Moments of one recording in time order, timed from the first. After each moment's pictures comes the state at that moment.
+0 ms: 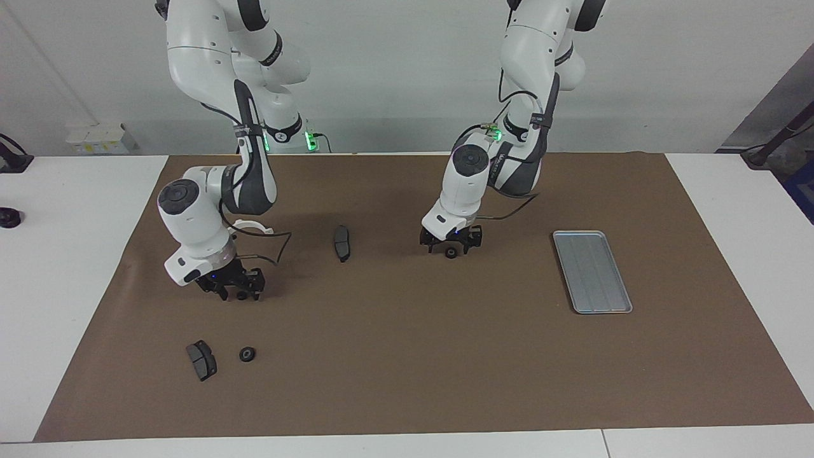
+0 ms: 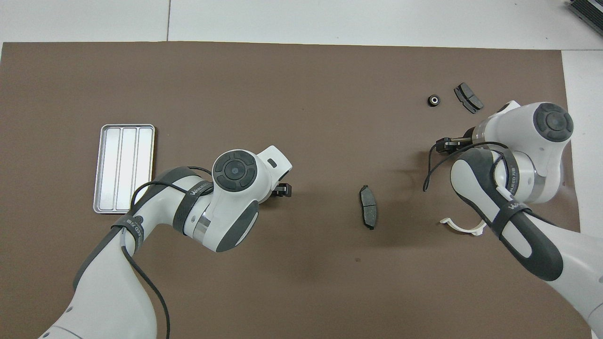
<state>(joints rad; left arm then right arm) -0.49 0.32 -0.12 -2.01 0.00 2.34 -0.48 0.00 0.36 -0.02 -1.98 0.02 2.42 -0.01</state>
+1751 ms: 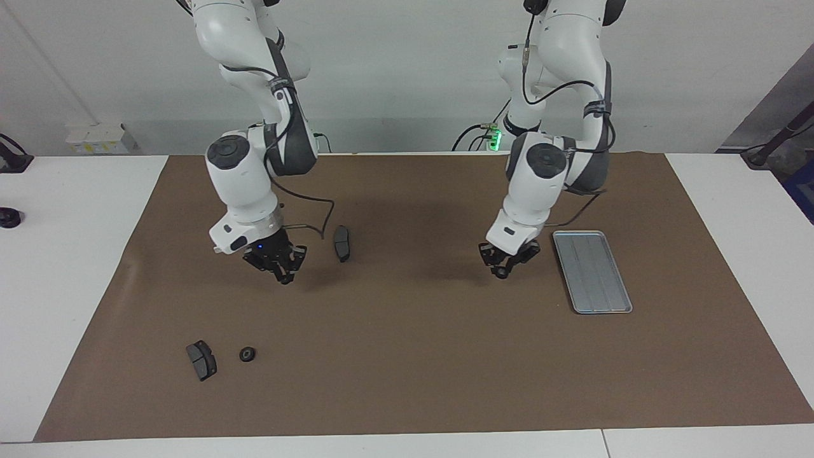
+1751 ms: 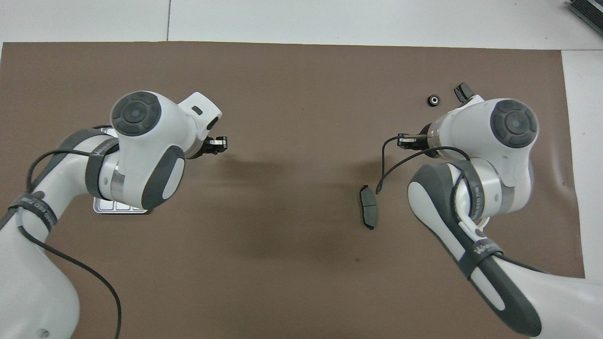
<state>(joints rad) -0.24 0.28 -0.09 -1.88 0.02 2.23 -0.33 0.24 0.22 0.00 -1.96 0.03 2.34 0.34</state>
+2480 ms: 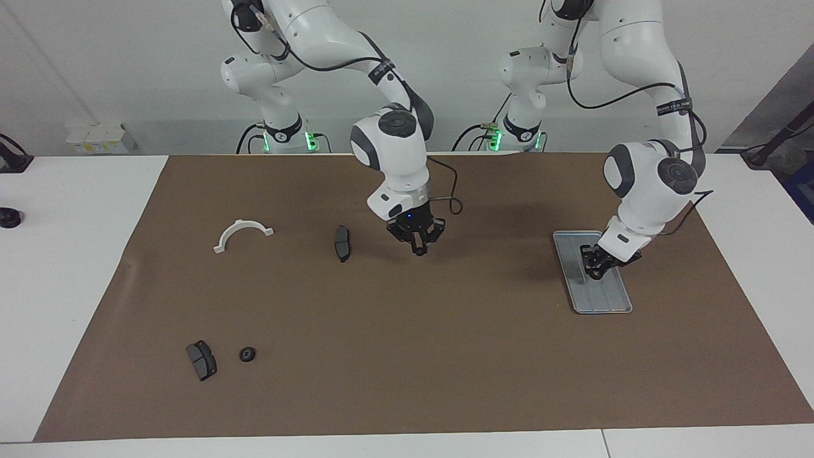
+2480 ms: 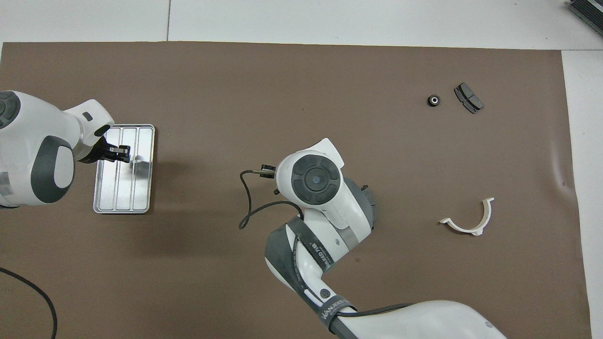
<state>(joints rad) 0.10 0.26 -0.09 -1.98 0.02 2.23 0.12 0.66 0.43 0.00 -1.73 0.01 2.38 0.84</state>
